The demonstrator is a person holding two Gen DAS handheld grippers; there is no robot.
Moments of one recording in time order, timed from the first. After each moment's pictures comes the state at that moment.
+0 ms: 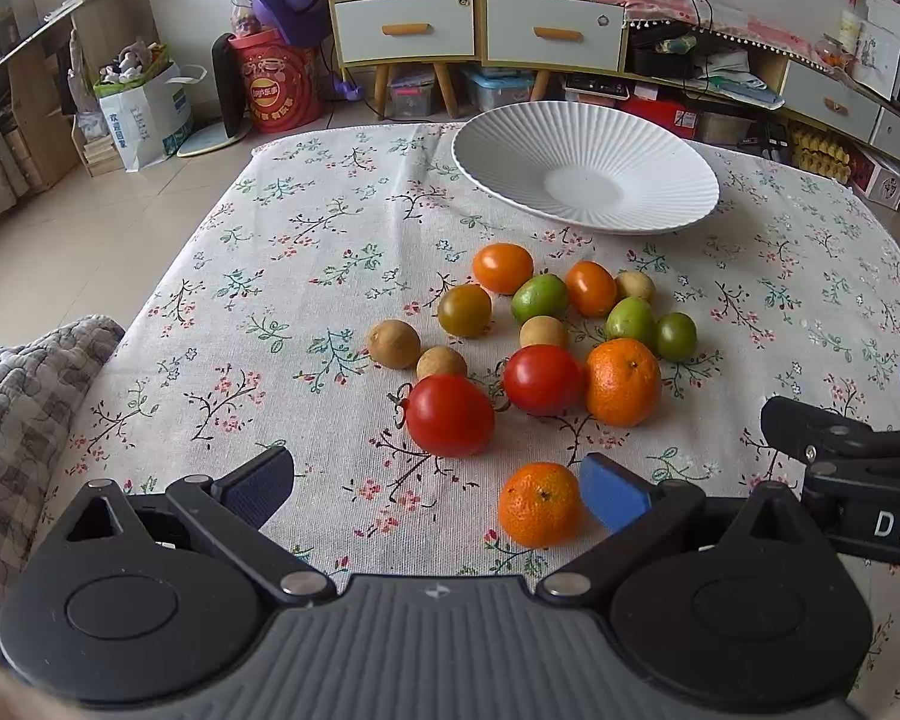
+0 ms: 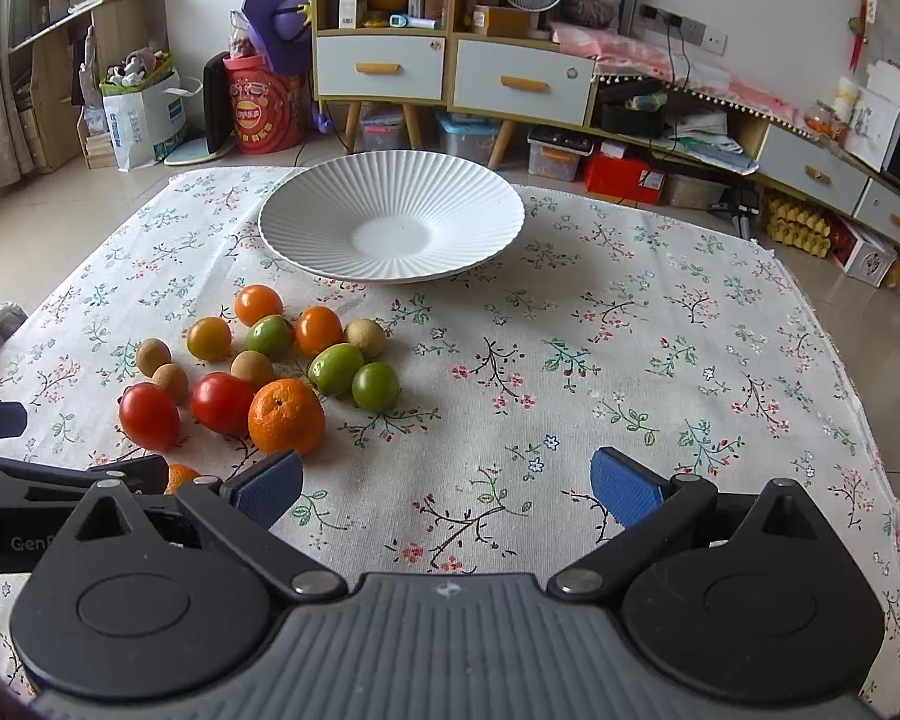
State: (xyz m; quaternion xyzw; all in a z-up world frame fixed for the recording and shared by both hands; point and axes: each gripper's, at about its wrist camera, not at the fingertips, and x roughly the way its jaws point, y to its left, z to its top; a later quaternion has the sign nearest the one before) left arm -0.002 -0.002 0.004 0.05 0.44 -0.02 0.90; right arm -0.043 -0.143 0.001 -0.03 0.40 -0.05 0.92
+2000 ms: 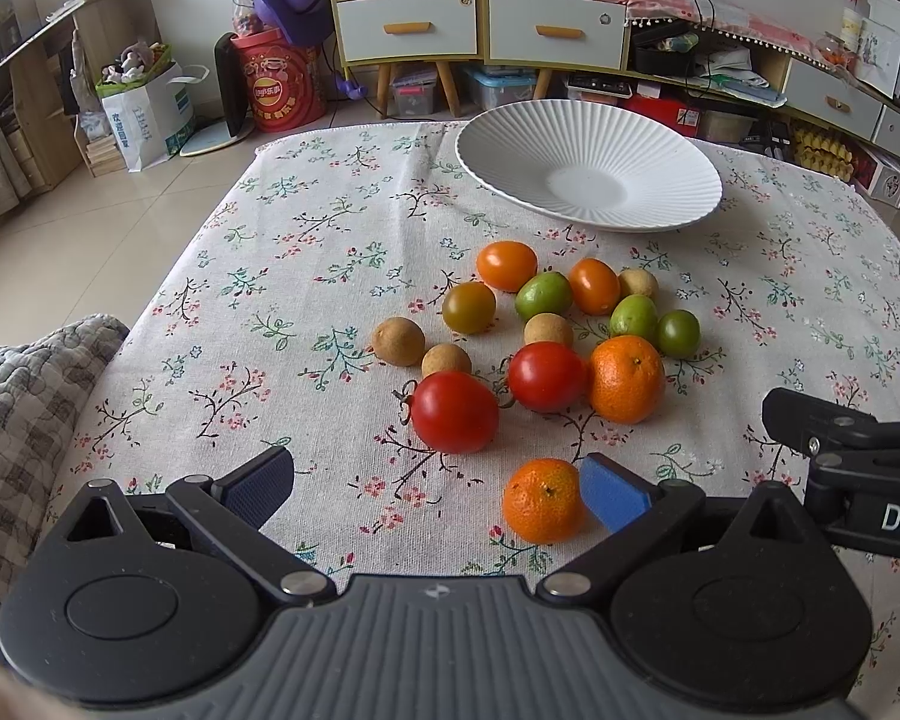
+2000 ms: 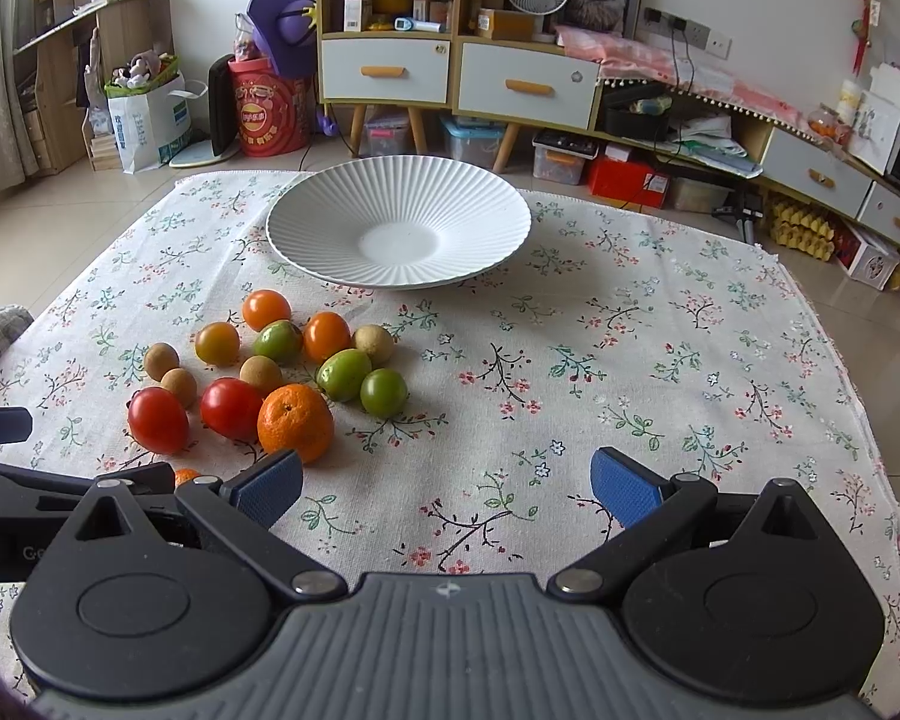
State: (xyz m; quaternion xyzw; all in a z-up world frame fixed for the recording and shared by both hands) left arm -0.004 0.000 0.007 0.05 0.44 -0.02 0.90; right arm -0.042 -0.141 0.004 -0.02 0.39 -0.05 0.92
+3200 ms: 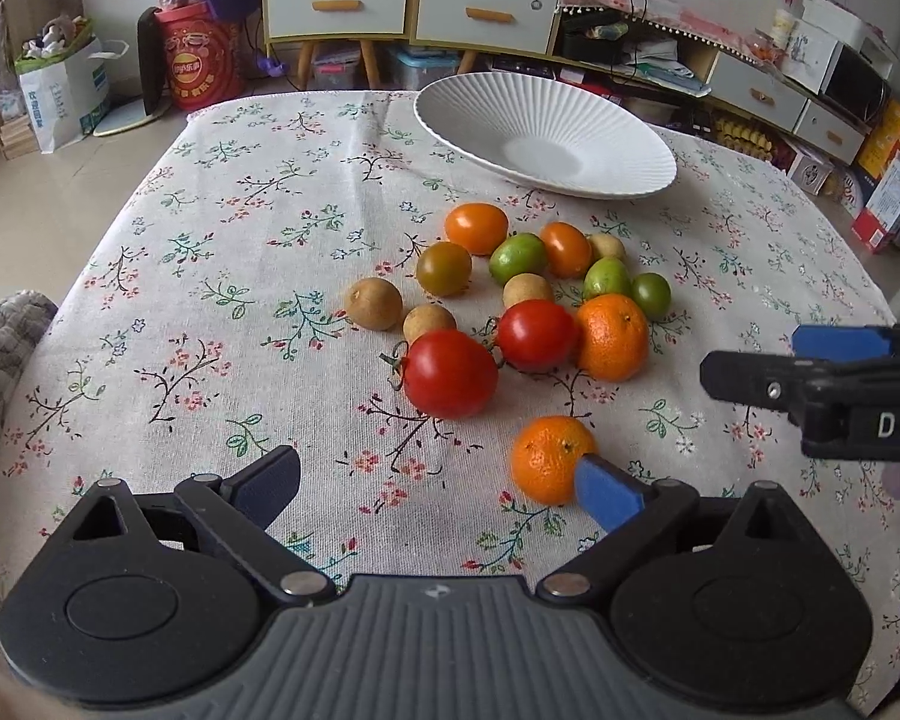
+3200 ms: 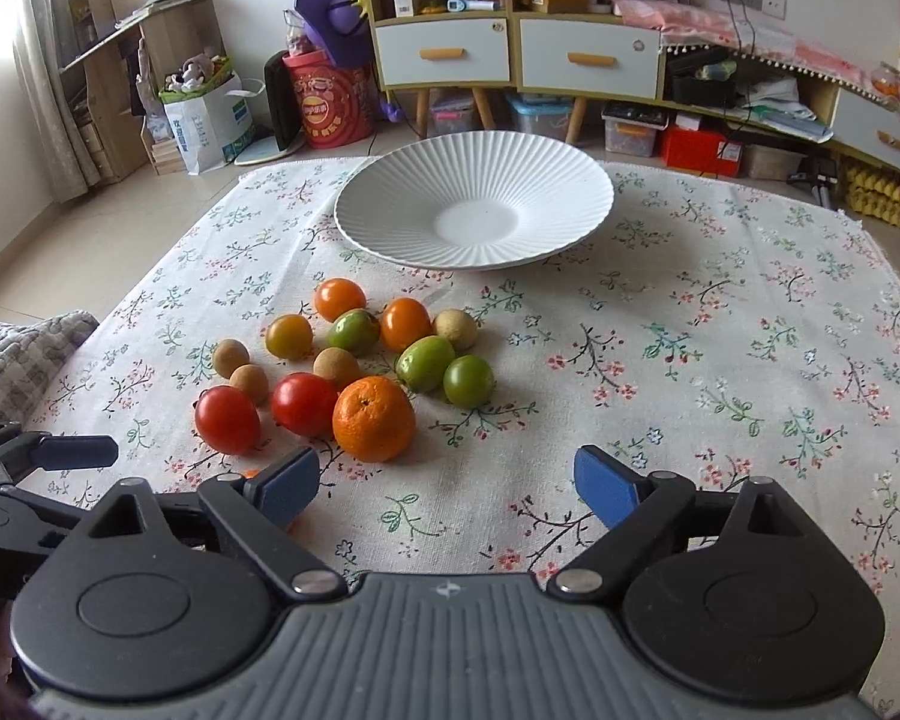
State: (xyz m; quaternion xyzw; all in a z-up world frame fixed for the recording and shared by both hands) left arm 0.002 0.039 -0.014 0.00 0.45 -0.12 0.88; right arm -0.027 -0.139 -0.012 0.04 0.42 0.04 0.90
